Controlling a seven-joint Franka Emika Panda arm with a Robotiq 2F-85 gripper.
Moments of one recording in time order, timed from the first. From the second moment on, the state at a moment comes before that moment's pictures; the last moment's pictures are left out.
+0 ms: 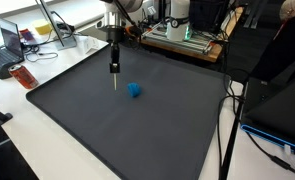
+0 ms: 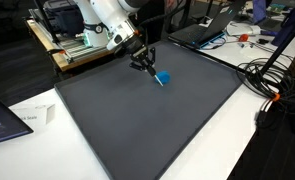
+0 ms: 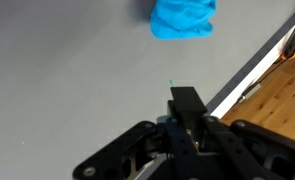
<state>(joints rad) -0.18 0.28 0.15 -2.30 1.79 2.87 -1.11</state>
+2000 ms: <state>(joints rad) 0.03 0.16 -0.07 -2.38 2.52 2.85 -2.15</state>
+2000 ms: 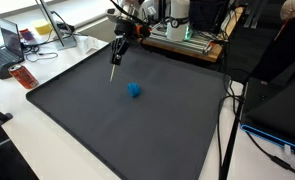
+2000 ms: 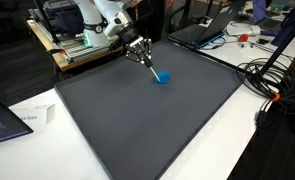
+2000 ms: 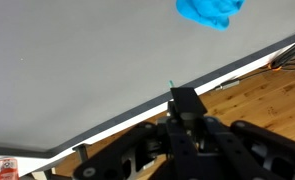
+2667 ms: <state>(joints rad) 0.12 0.17 -0.05 -2.41 2.52 2.85 -2.17</state>
